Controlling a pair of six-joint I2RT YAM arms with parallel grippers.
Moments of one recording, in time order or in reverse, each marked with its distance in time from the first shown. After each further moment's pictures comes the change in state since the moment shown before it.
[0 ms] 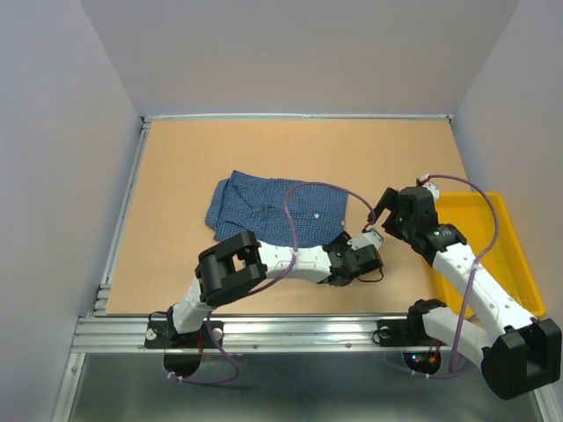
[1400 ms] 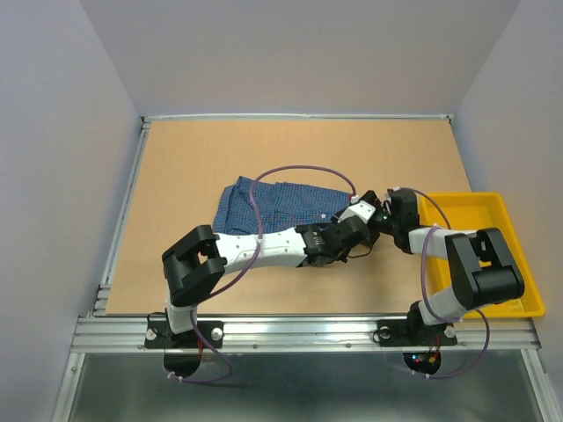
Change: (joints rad) left arm 0.083 -0.232 -0.064 0.061 0.217 -0.122; right arm -0.123 0.545 -0.191 0.811 -0.760 0.332
